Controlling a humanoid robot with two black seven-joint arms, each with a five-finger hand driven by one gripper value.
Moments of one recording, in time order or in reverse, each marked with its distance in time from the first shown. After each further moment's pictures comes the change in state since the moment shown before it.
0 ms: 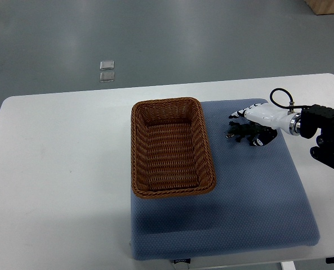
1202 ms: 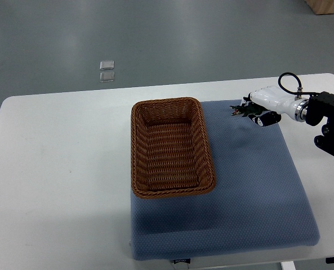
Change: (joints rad) left arm 0.000 0.000 0.000 0.000 0.000 0.000 0.000; right arm 0.053 -0.021 0.021 -0.003 0.018 -0.077 -0.006
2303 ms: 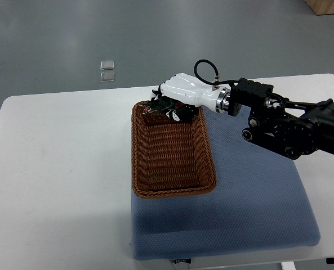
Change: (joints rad) left arm 0.000 0.000 0.000 0.000 0.000 0.000 0.000; right arm 0.152 0.273 -0.043 0.138 -0.008 -0.026 0.014
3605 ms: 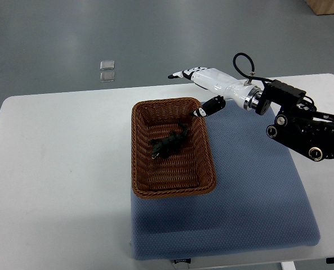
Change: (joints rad) left arm 0.000 0.000 0.000 0.000 0.000 0.000 0.000; right arm -0.217 -0.110 0.413 0.034 0.158 0.116 0.024
